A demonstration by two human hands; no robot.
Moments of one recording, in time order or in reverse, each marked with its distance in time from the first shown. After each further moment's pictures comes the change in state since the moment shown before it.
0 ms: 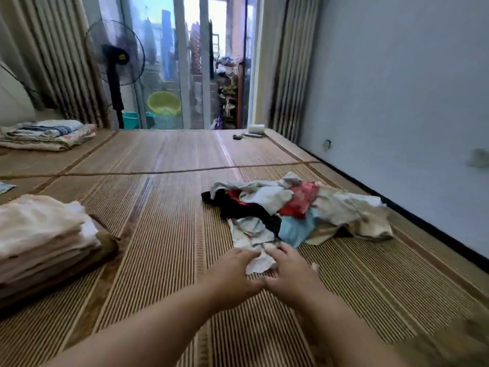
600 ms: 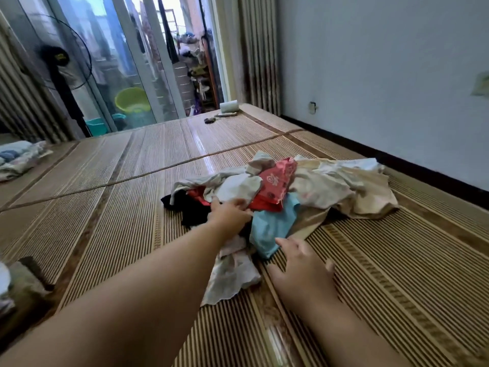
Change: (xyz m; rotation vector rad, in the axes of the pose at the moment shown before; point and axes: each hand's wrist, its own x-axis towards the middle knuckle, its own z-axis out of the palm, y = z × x) left_hand 0.224 0.011 0.033 -0.101 0.035 -0.236; right_hand 0.068 0.096 0.011 0.188 0.174 0.201
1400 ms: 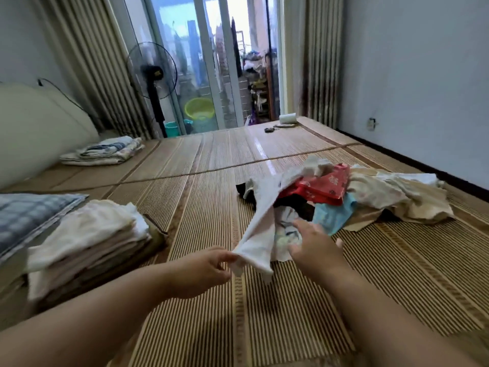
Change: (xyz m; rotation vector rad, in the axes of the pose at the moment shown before) left_hand -0.253 -0.101 -0.115 -0.011 -0.274 -0.011; right_hand -0.068 -0.084 -0.001 0.034 -0.070 -0.208
